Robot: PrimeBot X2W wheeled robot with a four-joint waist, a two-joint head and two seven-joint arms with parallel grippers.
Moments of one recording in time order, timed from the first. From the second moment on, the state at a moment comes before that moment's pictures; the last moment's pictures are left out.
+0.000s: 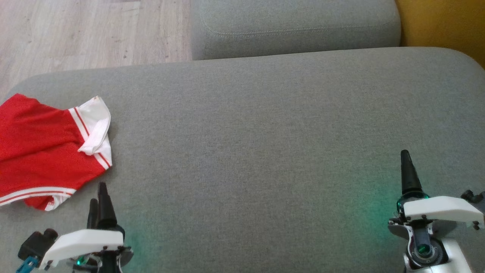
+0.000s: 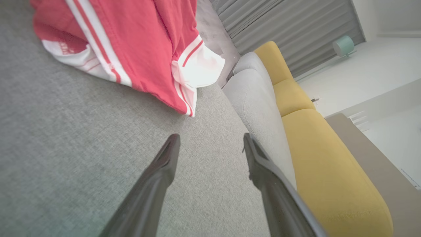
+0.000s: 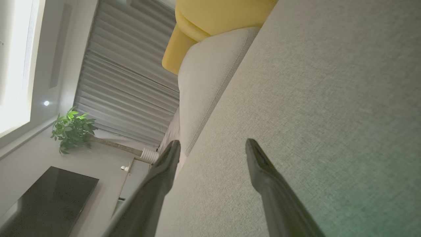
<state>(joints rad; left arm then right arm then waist) -0.07 0.05 0.03 0.38 -1.08 -0.12 -0.02 -0.12 -0.07 -0.02 0.41 1.14 0.13 -0.02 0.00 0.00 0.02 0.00</state>
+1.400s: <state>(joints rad) -0.10 0.05 0.00 0.42 -0.47 -0.11 -0.14 -0.16 -0.08 0.06 0.48 0.55 0.13 -0.14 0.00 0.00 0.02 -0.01</state>
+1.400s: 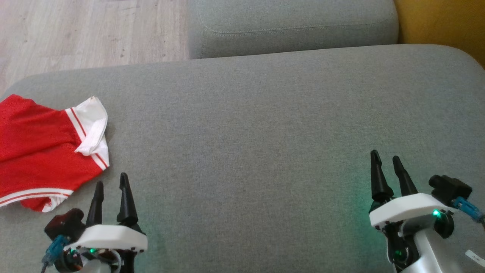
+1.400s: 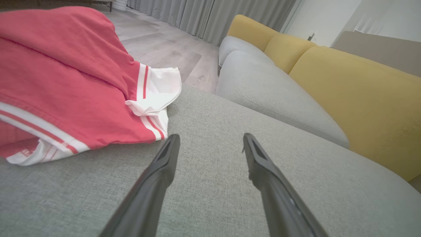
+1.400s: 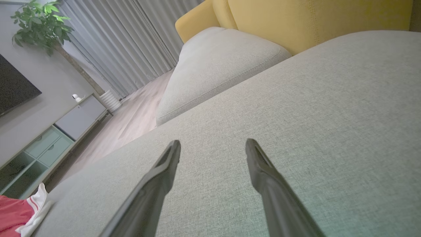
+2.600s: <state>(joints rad) -0.12 0.05 -0.03 0.52 -0.08 -0.09 -0.24 -0.20 -0.07 0.08 0.59 0.08 0.13 -0.24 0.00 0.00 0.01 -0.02</state>
